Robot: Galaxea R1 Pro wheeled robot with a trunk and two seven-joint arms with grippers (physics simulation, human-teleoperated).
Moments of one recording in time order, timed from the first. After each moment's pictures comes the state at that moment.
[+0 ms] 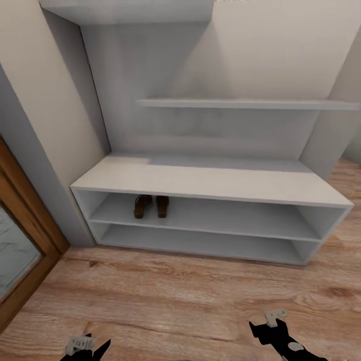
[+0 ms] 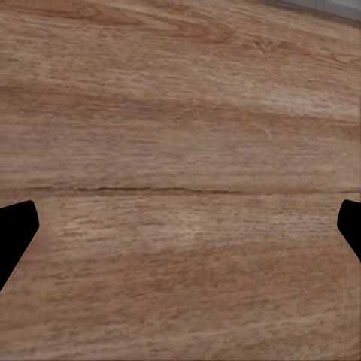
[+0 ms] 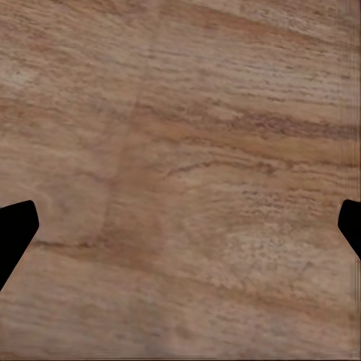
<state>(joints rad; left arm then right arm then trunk) -0.25 0.24 0.14 -0.41 0.14 -0.31 -0.70 -0.56 -0.16 0.01 -0.04 0.10 -0.30 0.09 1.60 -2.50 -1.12</state>
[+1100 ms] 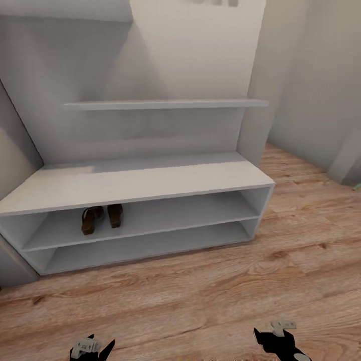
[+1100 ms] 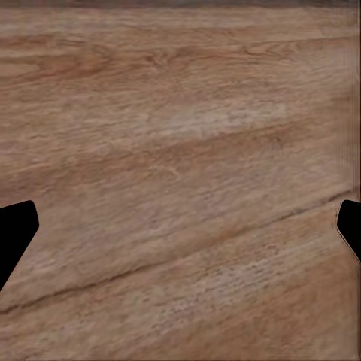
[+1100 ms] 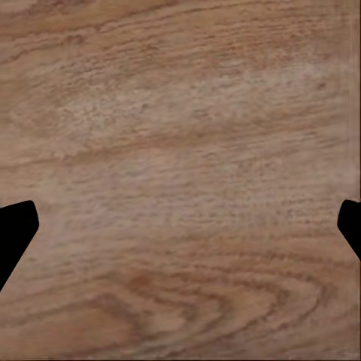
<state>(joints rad) -0.25 0.19 0.14 -0.37 0.12 -0.41 -0.61 -0.52 -0.17 0.00 -0.04 -0.04 -0.30 0.09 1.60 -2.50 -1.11</state>
